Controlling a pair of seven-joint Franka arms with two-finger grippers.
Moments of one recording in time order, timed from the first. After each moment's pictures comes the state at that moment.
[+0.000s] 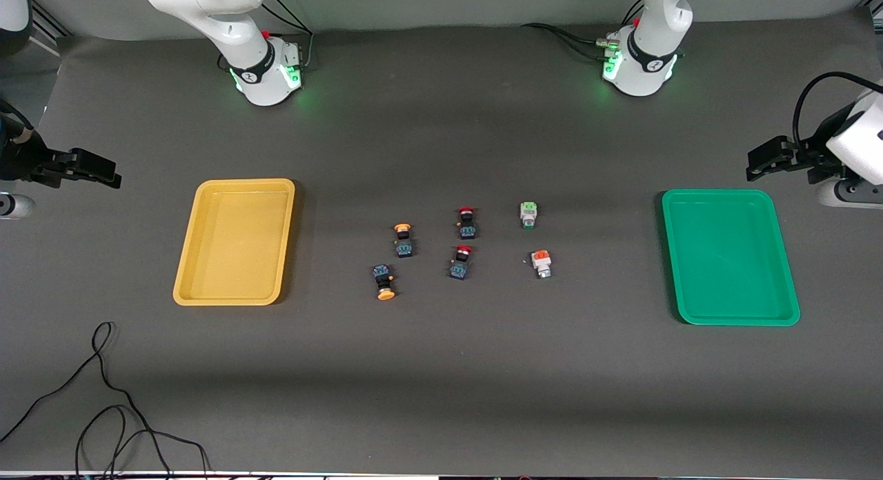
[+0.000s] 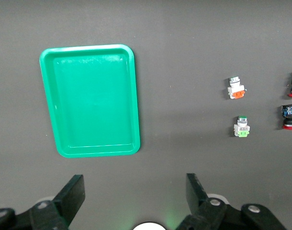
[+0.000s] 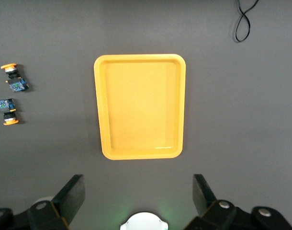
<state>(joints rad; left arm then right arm) -0.11 0.04 0.07 -1.55 -0.01 1.48 0.03 -0.02 0.08 0.00 -1.46 -0.05 1.39 0.02</state>
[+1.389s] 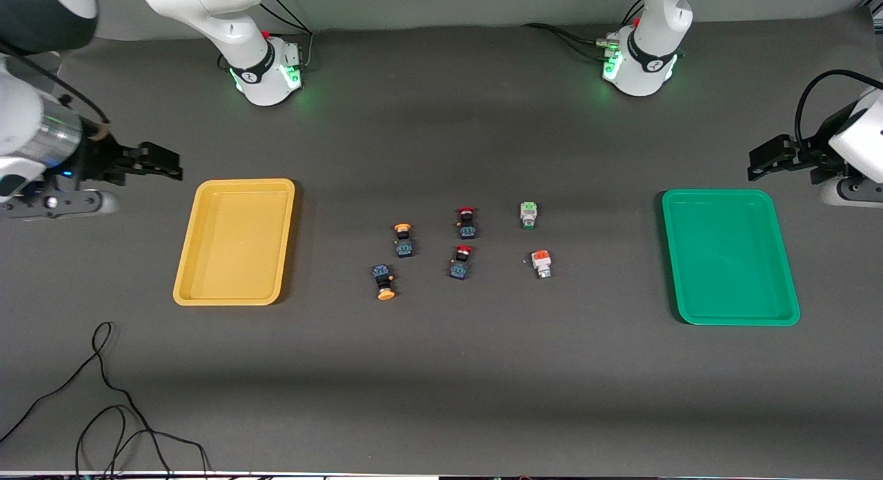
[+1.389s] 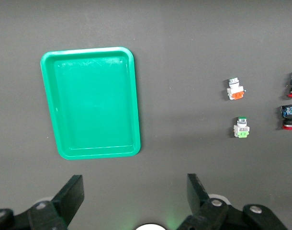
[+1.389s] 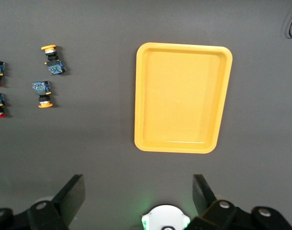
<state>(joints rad) -0.11 0.04 0.06 -1.54 -0.01 1.48 0.03 0.14 0.11 0.02 -1.46 0.02 1.38 0.15</state>
